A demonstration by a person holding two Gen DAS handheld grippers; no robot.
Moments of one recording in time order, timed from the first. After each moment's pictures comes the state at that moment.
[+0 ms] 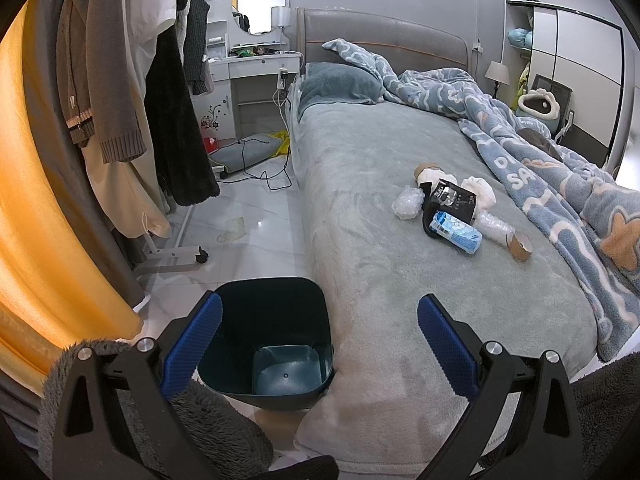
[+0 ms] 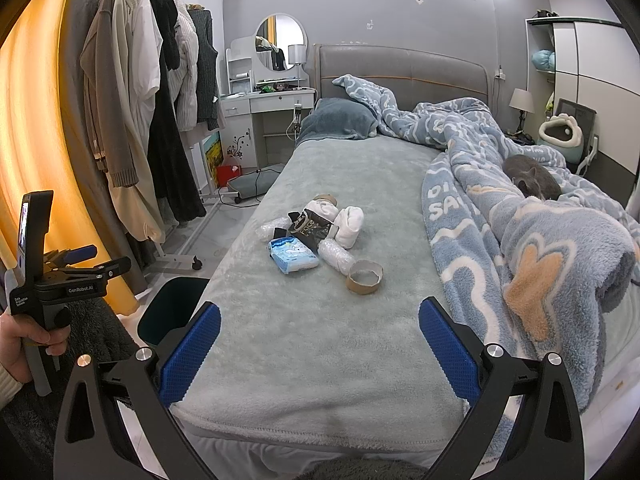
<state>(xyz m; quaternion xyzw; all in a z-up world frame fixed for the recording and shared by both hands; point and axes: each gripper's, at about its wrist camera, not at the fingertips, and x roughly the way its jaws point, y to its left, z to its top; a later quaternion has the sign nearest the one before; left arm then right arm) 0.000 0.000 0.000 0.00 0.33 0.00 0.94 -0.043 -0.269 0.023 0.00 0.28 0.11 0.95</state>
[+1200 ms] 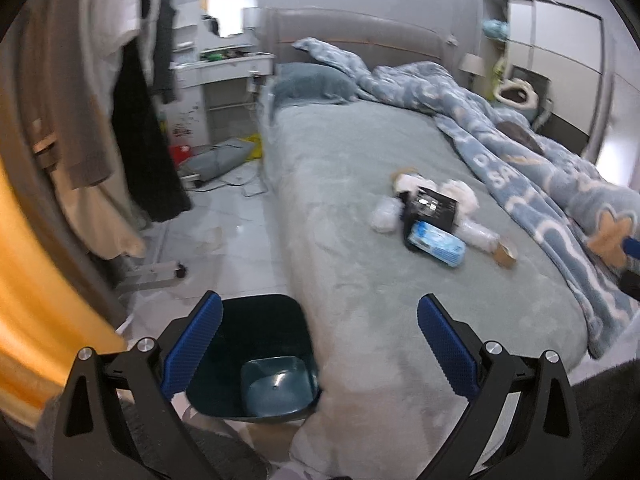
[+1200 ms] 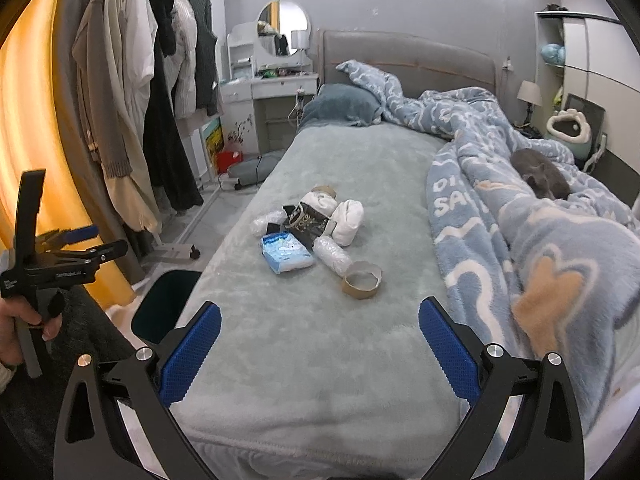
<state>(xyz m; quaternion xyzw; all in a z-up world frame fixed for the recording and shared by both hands) 0.032 -0.017 0.004 0.02 0.34 -0.06 0.94 -0.005 -0.272 0.017 -0.02 0.31 0.12 0.94</state>
